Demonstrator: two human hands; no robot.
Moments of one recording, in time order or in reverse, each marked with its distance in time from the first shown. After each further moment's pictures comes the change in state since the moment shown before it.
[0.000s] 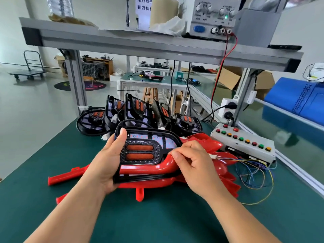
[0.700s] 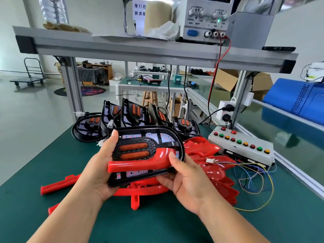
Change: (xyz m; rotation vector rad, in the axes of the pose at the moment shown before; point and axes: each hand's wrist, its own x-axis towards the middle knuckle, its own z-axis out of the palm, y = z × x) left_hand -0.013 0.010 0.019 -0.114 -0.080 -0.040; right_hand -0.003 -0.012 0.013 1.186 -0.181 0.631
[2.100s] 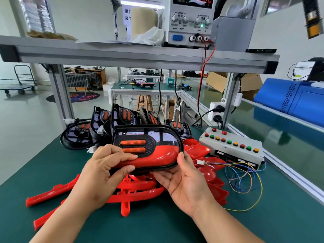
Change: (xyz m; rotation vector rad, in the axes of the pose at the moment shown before) left_hand -0.003 -0.008 -0.013 1.372 0.027 0.917; right_hand 0.002 -0.001 -0.015 0.368 0.001 -0.086
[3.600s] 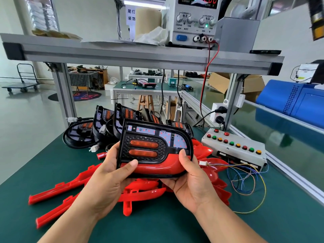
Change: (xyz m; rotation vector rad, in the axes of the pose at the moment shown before) left_hand -0.004 0.013 0.020 -1.166 -0.109 -0.403; right_hand 0.004 -0.004 -0.002 -0.100 0.039 -0.022
